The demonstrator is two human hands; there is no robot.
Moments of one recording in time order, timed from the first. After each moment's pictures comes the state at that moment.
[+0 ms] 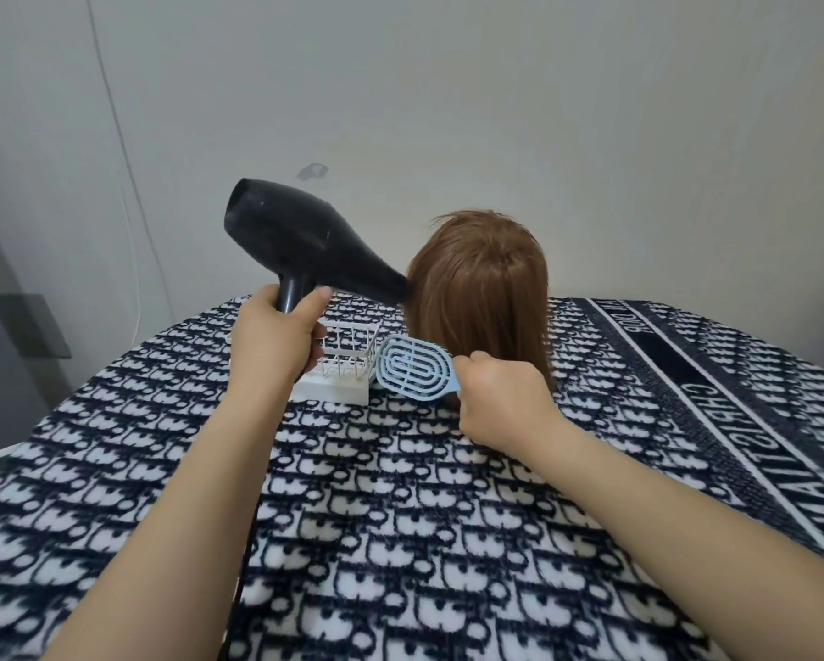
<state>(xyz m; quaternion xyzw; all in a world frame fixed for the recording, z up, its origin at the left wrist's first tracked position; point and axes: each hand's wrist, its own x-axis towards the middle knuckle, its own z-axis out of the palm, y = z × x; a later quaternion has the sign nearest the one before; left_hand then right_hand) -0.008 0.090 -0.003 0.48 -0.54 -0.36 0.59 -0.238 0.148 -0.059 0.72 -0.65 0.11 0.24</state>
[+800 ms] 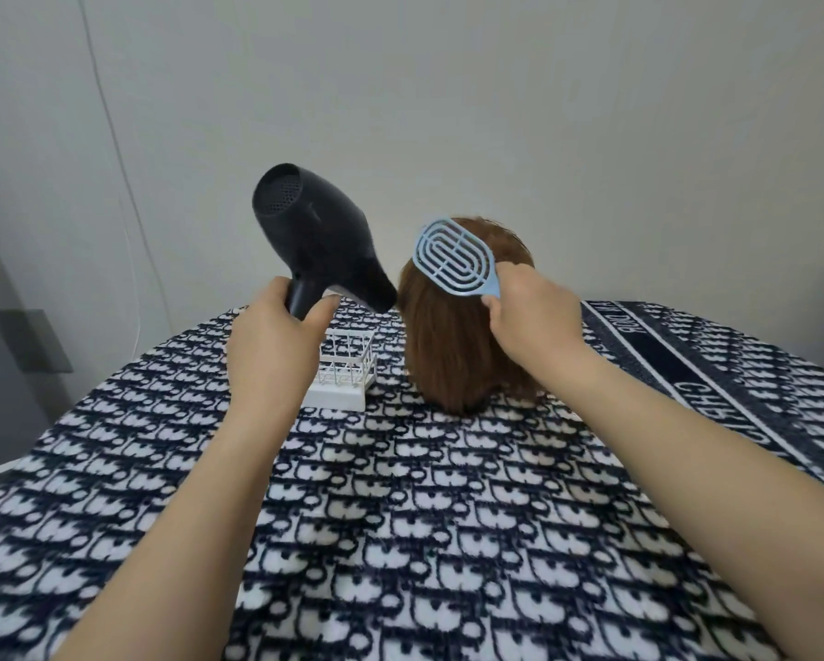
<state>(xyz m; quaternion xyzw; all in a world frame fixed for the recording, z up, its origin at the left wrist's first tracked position) -0.015 0.114 0.006 0.53 -0.64 -0.14 0.54 -0.278 0.127 0.009 0.60 -0.69 0.27 0.30</state>
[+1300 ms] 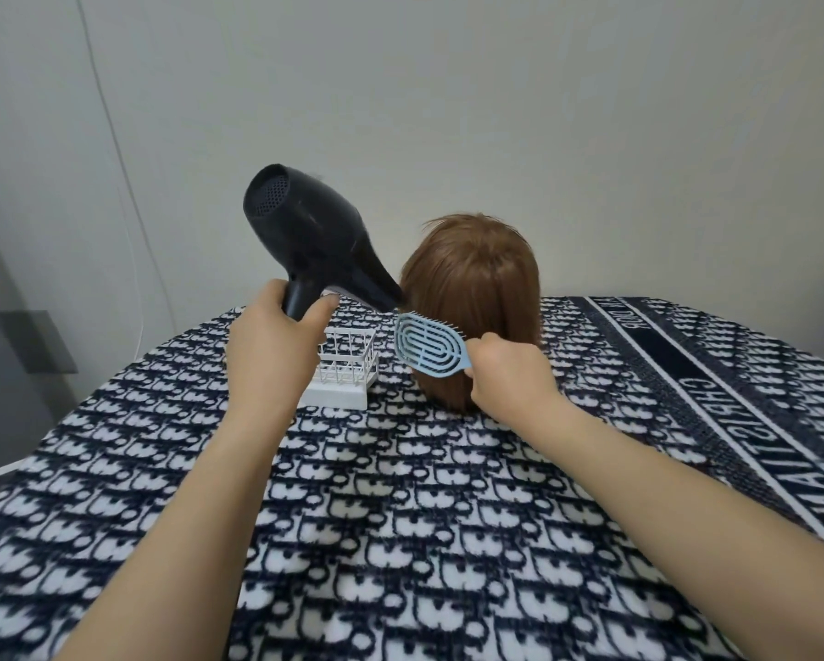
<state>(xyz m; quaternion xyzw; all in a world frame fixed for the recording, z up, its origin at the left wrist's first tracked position) -0.015 0.116 0.008 0.52 -0.62 -0.20 0.55 -0.260 0.132 -0.052 0.68 -0.68 0.12 0.24</state>
